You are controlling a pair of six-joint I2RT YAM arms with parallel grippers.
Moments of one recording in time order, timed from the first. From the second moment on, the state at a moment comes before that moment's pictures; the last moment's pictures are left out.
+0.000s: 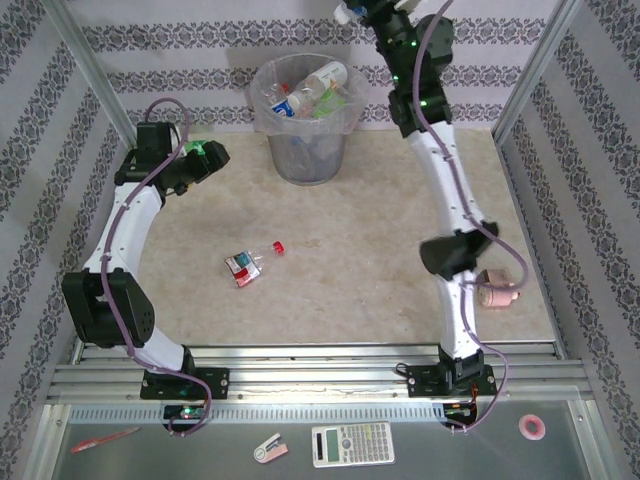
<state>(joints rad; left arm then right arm) 0.07 1.56 1.45 -0.63 0.34 -0.54 0.35 2.33 2.89 0.04 -0.09 0.66</state>
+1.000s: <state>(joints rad) -0.01 1.48 1.13 -0.71 0.42 -0.71 0.35 2.04 2.34 -0.64 -0.37 0.57</state>
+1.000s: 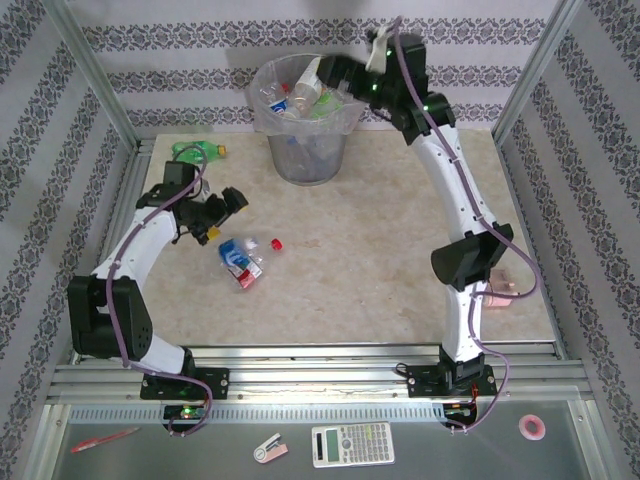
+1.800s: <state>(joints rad) -0.22 1.31 1.15 -1.13 0.18 -0.55 0.59 1.87 1.54 -0.90 -0.48 0.34</state>
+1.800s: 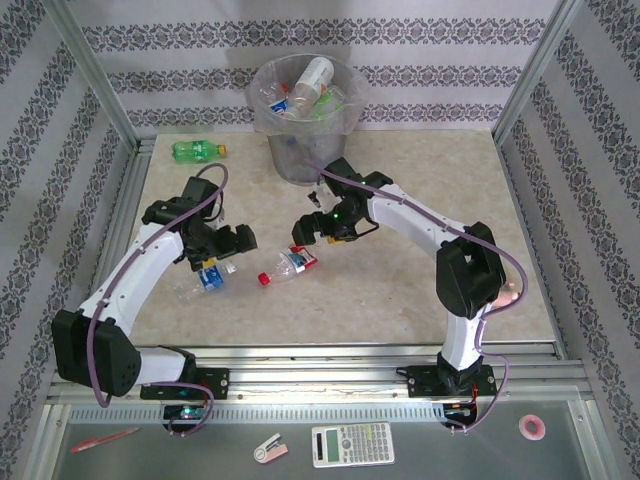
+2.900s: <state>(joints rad) -0.08 1.83 1.28 -1.36 -0.12 -0.20 0.52 1.84 1.47 -0.85 -0.52 0.34</state>
